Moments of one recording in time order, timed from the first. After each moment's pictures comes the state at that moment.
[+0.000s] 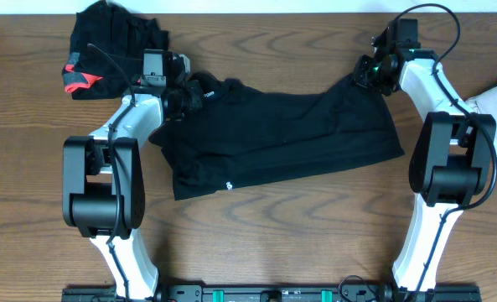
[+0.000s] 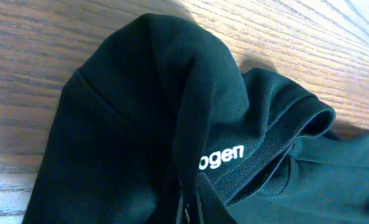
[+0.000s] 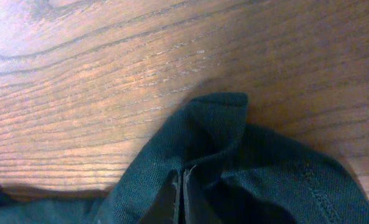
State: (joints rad) left arm -0.06 2.02 1.30 -0.30 0.36 -0.33; right arm -0.03 2.27 1.75 -0.63 -0.29 0.35
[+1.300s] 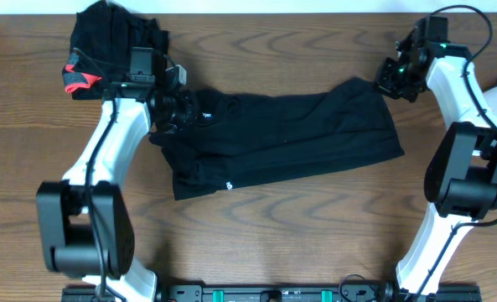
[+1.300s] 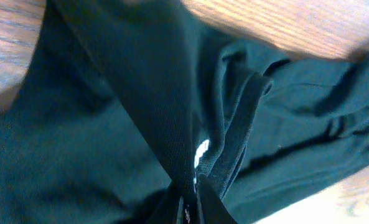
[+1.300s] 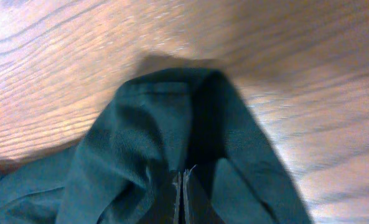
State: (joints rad) left arm -0.06 1.75 1.31 -0.74 0.42 -0.33; right arm -0.14 2.16 1.75 -0.85 -0.28 0.31
